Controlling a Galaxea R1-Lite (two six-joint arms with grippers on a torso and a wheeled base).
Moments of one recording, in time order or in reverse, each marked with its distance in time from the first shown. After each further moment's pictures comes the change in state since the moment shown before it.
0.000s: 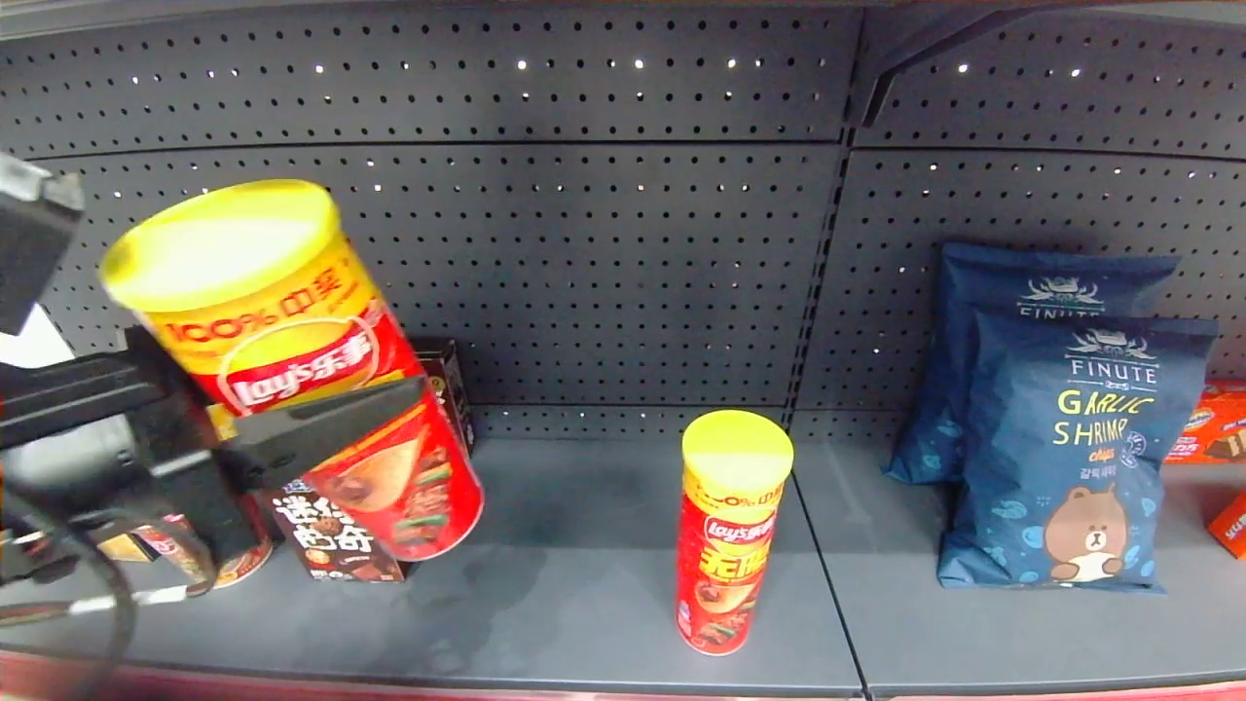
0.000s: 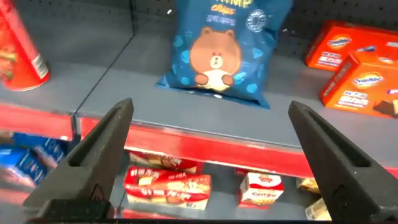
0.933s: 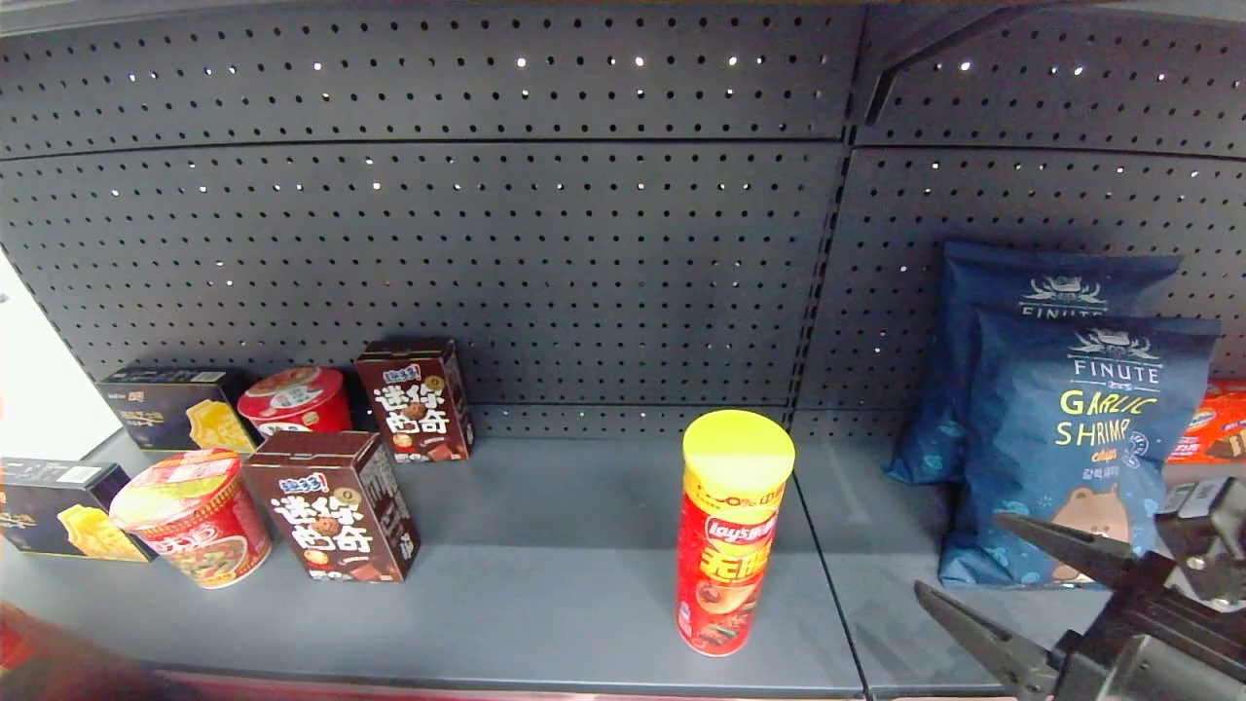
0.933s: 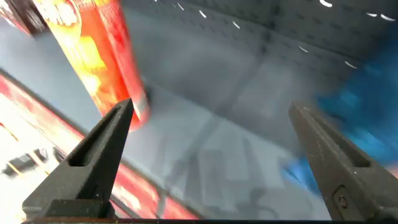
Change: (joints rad) left arm 0.206 -0.683 0.177 0.544 0.174 0.005; right arm 0.255 1.100 0.156 -1.163 0.204 0.046
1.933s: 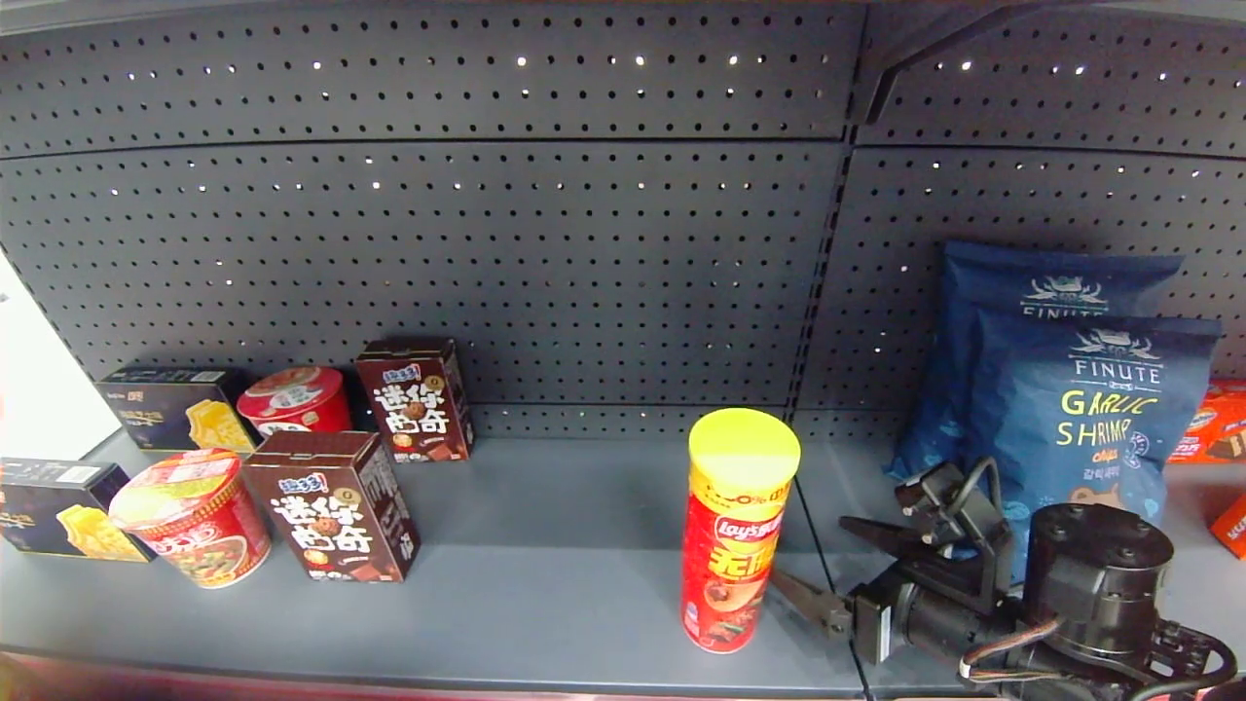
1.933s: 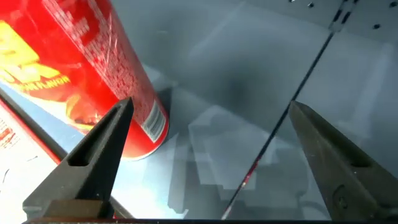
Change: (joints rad) left arm 0.008 -0.111 0.203 0.005 0.169 -0.110; right arm 0.055 0.583 -0.137 -0.339 0.052 0.119
